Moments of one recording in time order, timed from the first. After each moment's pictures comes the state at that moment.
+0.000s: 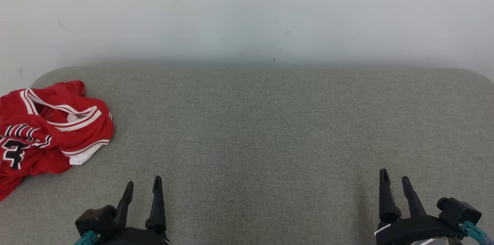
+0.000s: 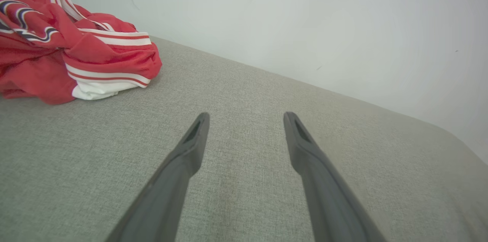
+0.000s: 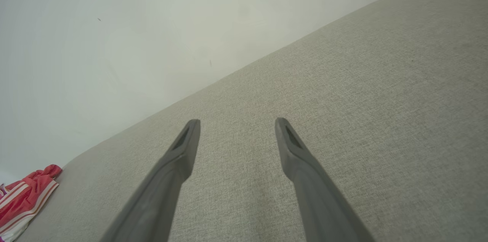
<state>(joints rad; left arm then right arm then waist) -0.10 0.09 -0.13 0.27 -0.46 -0.01 -0.15 -0.09 -0.05 -0.09 0.35 0.50 0.13 -0.16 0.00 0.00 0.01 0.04</state>
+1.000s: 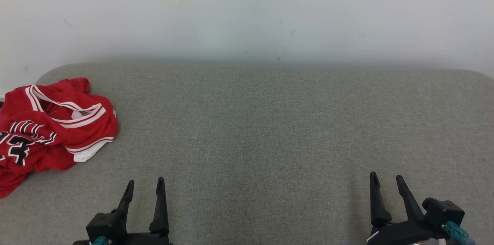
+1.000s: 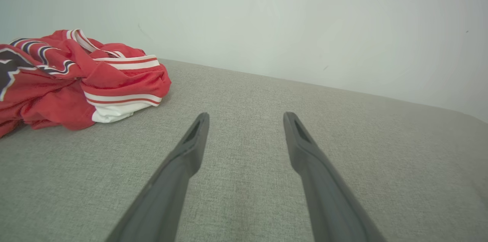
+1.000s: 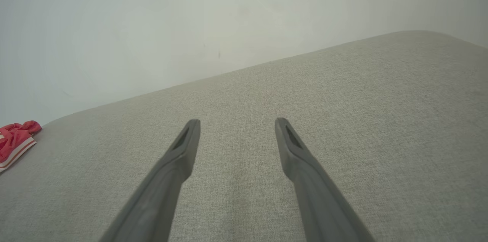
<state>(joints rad) -0.10 0.08 -0.13 0.29 -0.30 0.00 -0.22 -0.08 -0.05 -0.08 0.37 0.29 0.13 -0.21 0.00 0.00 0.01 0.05</state>
